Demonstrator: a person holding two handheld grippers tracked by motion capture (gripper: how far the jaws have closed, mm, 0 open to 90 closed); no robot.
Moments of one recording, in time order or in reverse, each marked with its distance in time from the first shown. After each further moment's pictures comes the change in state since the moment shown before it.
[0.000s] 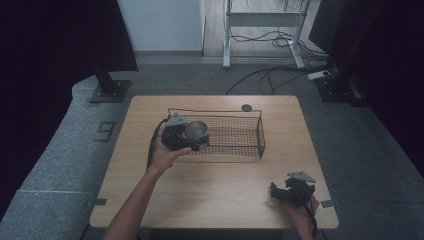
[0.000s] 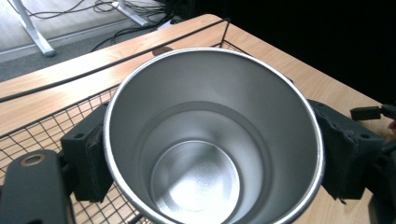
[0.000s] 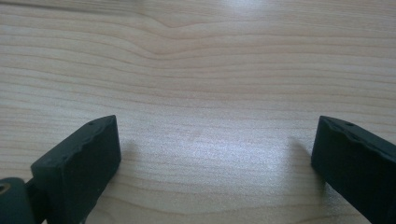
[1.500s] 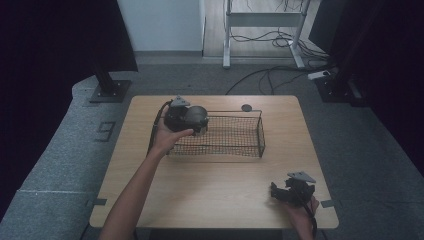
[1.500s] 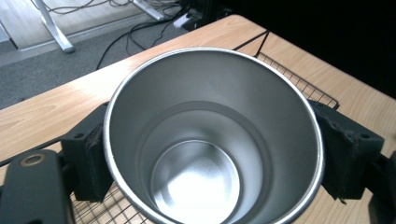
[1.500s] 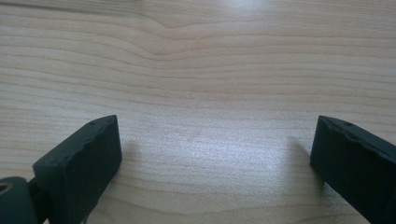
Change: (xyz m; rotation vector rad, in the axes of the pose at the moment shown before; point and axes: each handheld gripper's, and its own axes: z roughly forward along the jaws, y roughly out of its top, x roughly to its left) left arm 0.033 0.034 0.025 0.053 0.059 0.011; right arm 0.000 0.000 0.000 -0.002 0.000 0.000
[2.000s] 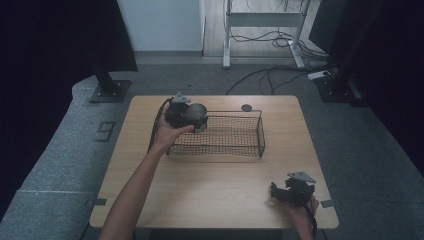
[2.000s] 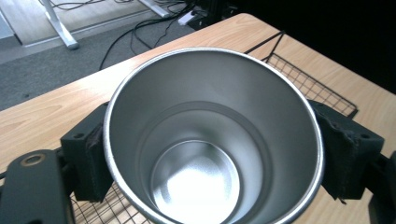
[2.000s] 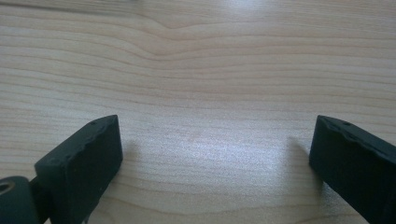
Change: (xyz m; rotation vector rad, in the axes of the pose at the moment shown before) left arm 0.013 0.002 0.015 0.012 0.014 -0.019; right arm 0.000 0.000 0.000 -0.002 0.001 -0.001
